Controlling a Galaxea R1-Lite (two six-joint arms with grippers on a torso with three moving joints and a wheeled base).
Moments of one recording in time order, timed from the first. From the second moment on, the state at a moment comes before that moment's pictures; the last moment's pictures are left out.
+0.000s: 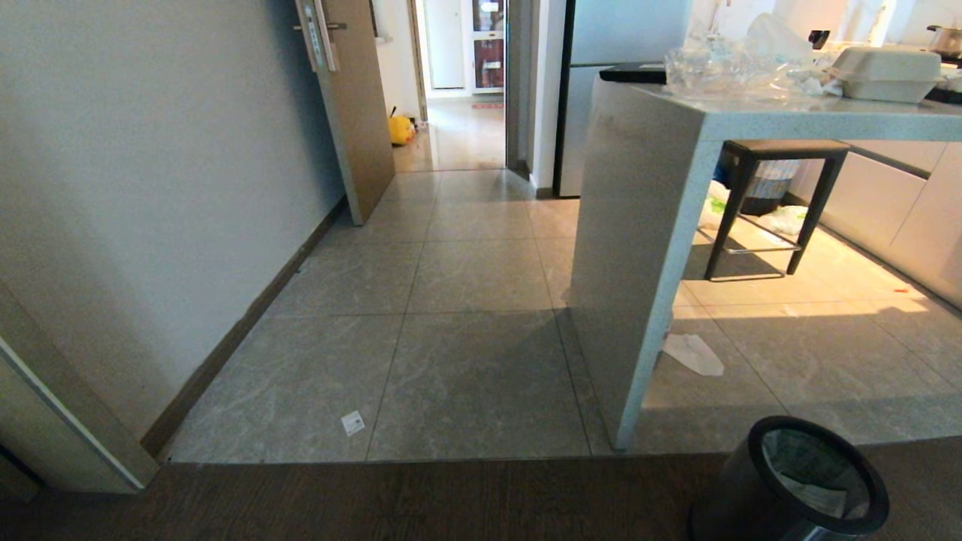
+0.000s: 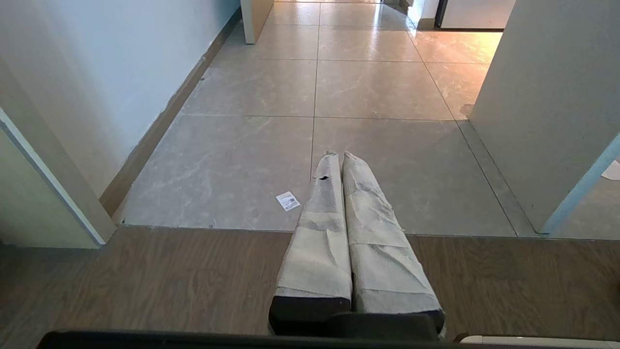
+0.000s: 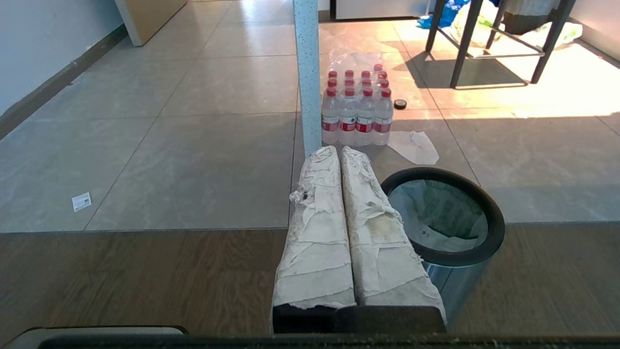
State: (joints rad) left arm 0.00 0.00 0.00 0.00 0.00 -0.01; right arm -0.01 0.00 0.00 -0.01 0.00 -0.01
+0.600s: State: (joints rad) left arm 0.00 0.00 0.00 0.00 0.00 -0.01; right arm -0.01 0.00 0.00 -0.01 0.00 -0.01
